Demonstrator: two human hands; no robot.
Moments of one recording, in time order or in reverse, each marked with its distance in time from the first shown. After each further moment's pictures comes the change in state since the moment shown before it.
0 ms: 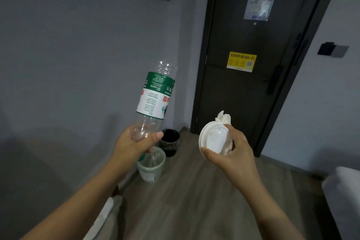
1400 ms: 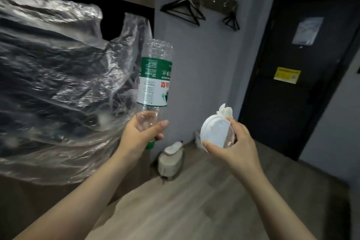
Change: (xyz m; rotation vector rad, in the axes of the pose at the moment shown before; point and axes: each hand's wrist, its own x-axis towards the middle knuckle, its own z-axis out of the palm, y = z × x) left_hand -0.772 0.157 -0.180 -0.107 0.298 0.197; right_hand -0.658 -0.292 -0.185 0.207 -0.262 -0.238
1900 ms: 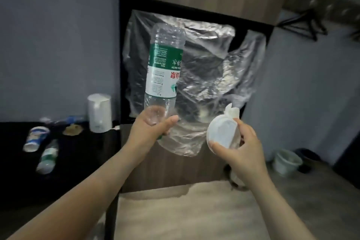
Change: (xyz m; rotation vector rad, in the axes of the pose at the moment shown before) left_hand -0.232 0.149 -0.269 0.213 0.421 0.085; right_hand -0.177 -0.213 0.187 0.195 -0.387 -0.125
